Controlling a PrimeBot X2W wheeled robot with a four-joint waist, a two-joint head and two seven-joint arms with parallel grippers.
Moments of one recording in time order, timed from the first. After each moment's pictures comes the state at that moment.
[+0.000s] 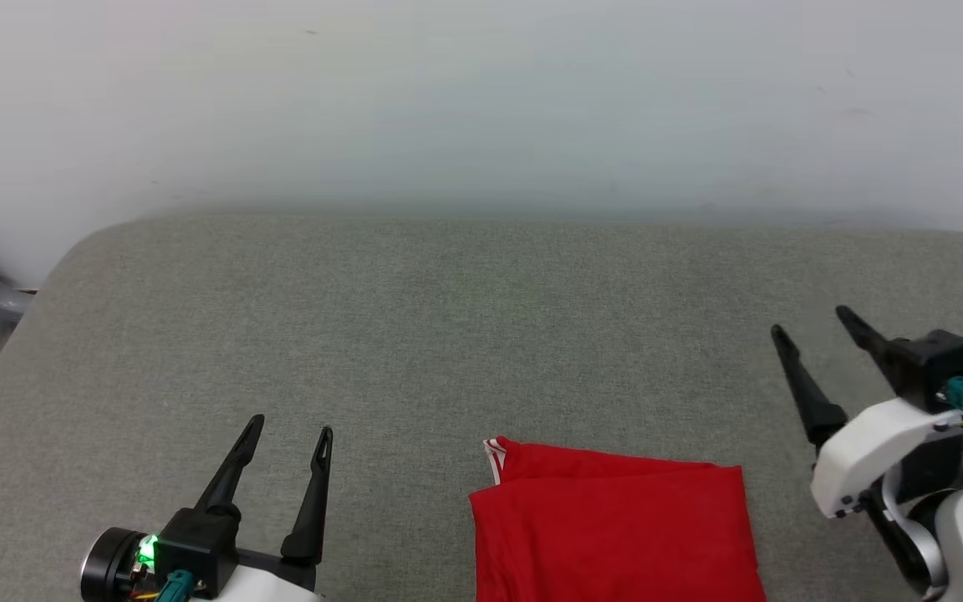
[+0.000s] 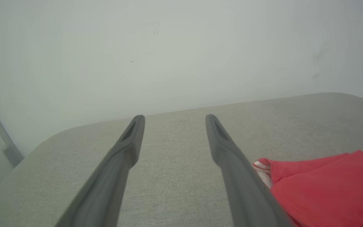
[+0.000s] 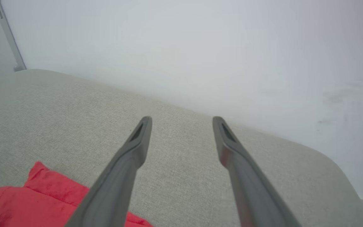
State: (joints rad) left arm 0.06 0.25 -0.19 0.00 -0.18 0.01 -0.26; right arm -0.22 -0.25 0.11 0.13 0.17 0.13 0.12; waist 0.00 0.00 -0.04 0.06
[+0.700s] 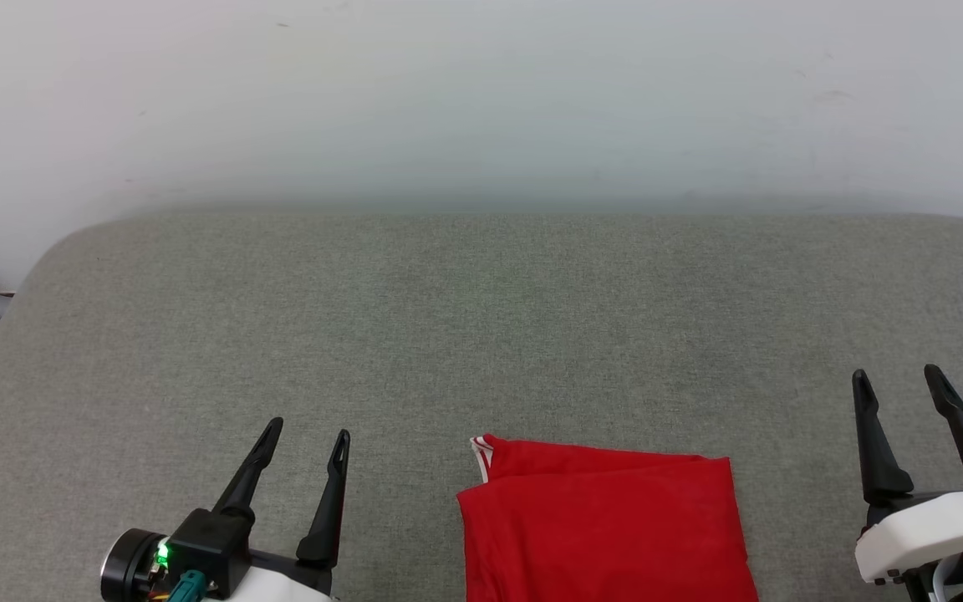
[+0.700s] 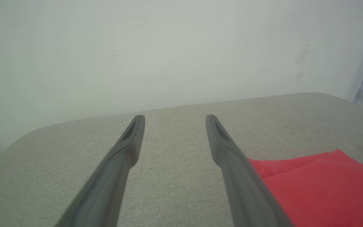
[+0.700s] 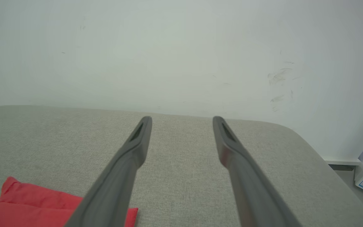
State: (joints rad) left arm 0.06 0.20 -0.18 0.01 -0.17 -0.04 -0.26; right arm 0.01 -0.12 -0.14 -0.04 0.10 0.13 -0.05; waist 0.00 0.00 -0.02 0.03
